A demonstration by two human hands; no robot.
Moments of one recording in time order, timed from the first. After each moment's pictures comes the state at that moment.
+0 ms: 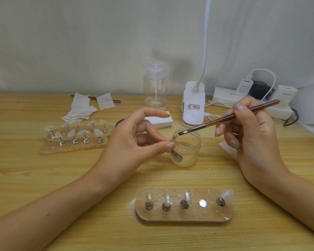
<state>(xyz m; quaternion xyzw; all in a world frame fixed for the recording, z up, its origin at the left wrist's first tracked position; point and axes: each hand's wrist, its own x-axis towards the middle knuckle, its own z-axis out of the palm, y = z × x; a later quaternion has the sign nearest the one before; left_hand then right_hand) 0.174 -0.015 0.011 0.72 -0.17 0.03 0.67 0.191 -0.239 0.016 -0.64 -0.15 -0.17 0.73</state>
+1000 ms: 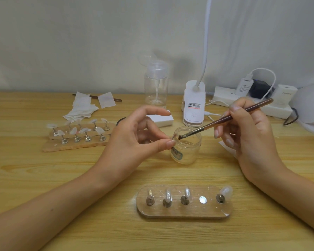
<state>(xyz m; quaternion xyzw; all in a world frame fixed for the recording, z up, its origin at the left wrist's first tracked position) 0.175 -0.016 0.010 0.73 -0.18 0.05 0.66 0.191 -0.239 0.016 -0.65 -0.13 -0.14 0.73</state>
